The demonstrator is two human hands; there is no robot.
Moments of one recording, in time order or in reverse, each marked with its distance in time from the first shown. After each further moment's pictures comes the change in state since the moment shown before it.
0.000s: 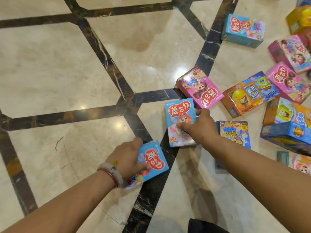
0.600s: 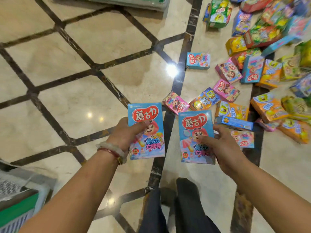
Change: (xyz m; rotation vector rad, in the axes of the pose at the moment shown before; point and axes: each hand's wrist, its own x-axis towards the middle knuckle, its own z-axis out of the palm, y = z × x) left_hand -0.176 0.169 -0.254 -1.124 0.005 -0.207; right_hand -0.244 -0.108 -0.198 0.700 -0.054 0.295
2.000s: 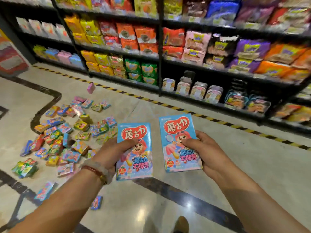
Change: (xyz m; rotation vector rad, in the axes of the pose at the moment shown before) left_hand -0.613 0.018 0.366 0.786 -1.084 0.113; right_hand -0.726 0.146 -0.275 1.110 0.874 -0.335
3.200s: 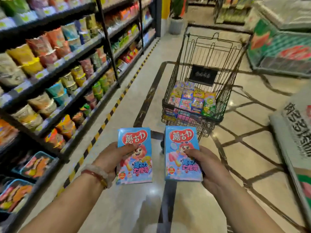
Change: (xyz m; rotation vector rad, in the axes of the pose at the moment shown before) left_hand 0.015 -0.124 0.739 0.892 -1.478 -0.347; right_hand -0.158 0.020 -0.475 1.059 1.445 -0.347
